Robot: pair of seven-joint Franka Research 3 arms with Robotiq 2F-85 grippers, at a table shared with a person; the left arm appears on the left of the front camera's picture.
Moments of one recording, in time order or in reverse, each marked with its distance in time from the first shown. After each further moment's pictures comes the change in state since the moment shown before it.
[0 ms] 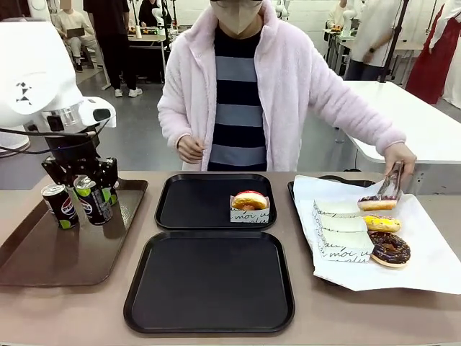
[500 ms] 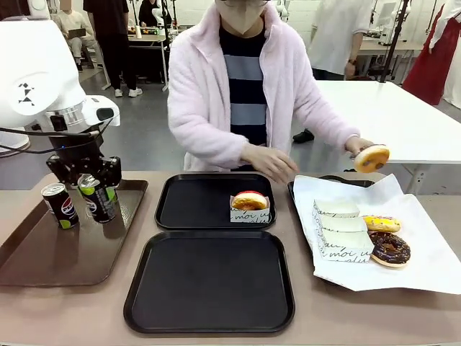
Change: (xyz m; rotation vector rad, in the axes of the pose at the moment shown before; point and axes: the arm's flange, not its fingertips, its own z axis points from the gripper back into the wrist) left arm 0.001 -0.012 0.002 -0.001 -0.032 -0.026; right arm 0.000 0.000 0.000 0.000 0.000 0.000
